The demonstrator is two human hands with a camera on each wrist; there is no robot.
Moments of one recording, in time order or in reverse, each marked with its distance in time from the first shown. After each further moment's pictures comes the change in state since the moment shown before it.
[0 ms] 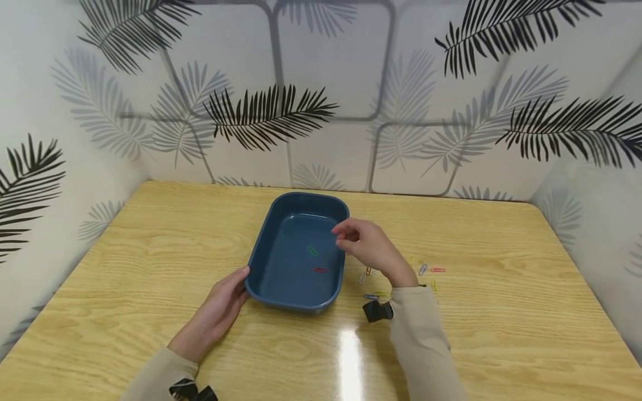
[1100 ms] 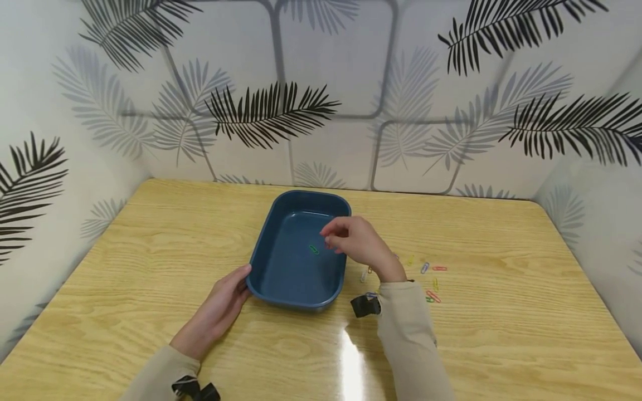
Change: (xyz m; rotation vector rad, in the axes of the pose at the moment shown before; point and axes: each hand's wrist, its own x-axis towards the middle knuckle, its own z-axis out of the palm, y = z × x) left_hand 0.001 0.000 0.001 0.004 0.033 0.002; right_hand 0.011 -0.014 0.012 0.038 -0.052 0.017
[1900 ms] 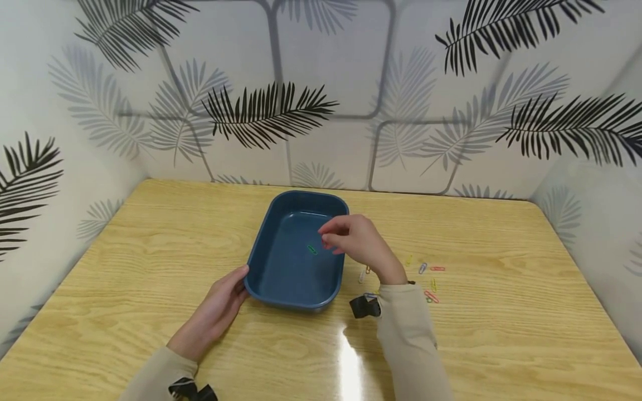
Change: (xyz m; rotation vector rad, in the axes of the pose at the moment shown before) left_hand 0.000 0.001 0.001 -0.003 -0.013 0.001; right_hand -0.006 -0.005 -0.004 0.044 0.024 -0.021
